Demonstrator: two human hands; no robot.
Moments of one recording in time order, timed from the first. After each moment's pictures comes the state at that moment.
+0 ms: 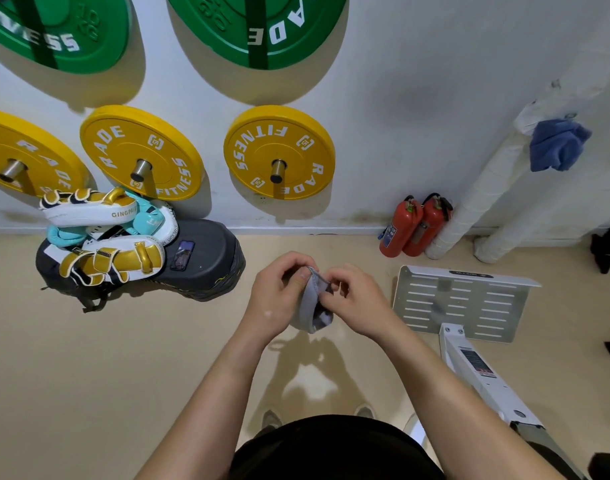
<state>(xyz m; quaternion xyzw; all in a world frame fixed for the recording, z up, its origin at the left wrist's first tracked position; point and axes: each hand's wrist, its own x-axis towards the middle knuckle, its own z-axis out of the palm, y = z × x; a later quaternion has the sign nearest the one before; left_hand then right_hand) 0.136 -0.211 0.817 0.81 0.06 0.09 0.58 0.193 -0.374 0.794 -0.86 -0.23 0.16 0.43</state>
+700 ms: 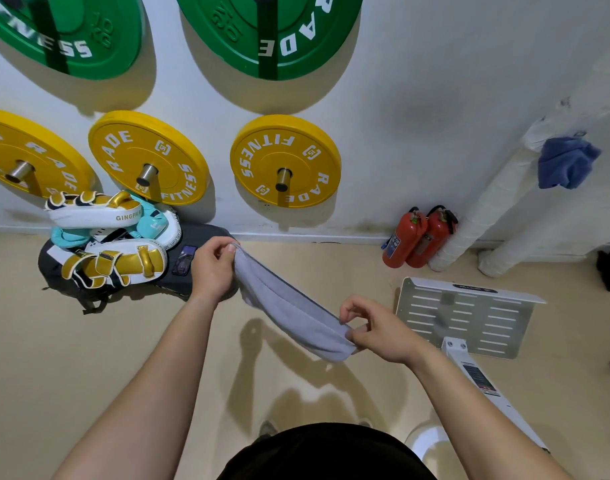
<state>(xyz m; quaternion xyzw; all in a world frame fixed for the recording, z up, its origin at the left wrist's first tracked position) 0.187 -0.090 0.764 0.81 0.32 0.15 0.47 0.204 -0.410 0.770 -0.78 -0.19 0.35 0.48</state>
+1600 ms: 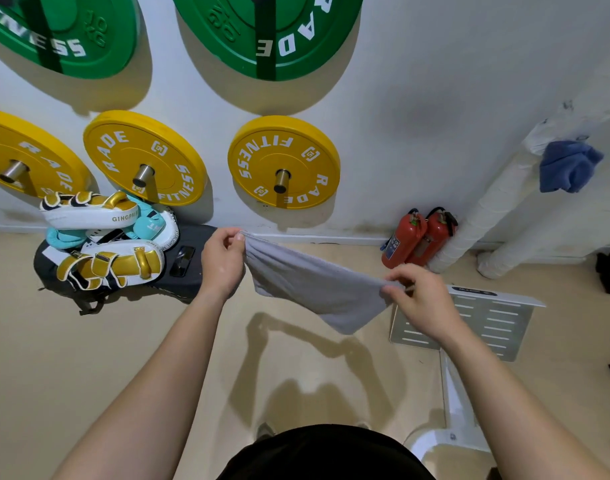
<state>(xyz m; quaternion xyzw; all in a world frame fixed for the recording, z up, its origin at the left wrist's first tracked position) 0.218 -0.105 0.775 0.79 0.32 0.16 0.50 0.259 -0.443 0.796 -0.90 -0.16 0.08 0.39</state>
